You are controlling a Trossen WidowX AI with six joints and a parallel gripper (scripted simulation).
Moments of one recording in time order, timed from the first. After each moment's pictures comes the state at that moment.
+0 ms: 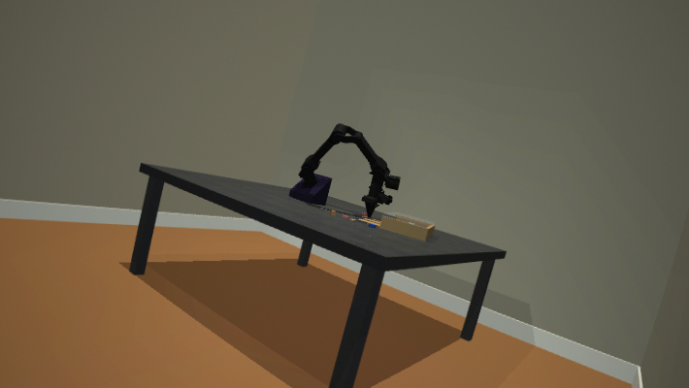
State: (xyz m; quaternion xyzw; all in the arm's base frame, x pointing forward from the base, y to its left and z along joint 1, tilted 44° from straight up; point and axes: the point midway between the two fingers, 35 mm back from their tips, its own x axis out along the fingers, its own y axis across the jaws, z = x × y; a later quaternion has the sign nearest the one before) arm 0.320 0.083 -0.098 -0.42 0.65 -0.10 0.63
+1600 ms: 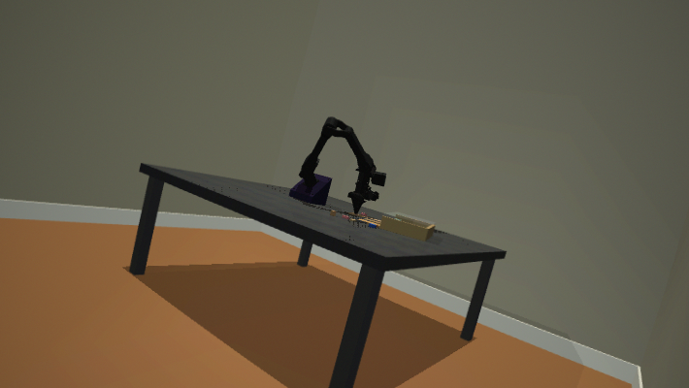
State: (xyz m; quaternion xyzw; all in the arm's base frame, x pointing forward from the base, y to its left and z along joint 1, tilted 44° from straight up) arm 0.259 0.056 -0.084 -0.42 0.65 -0.10 0.63
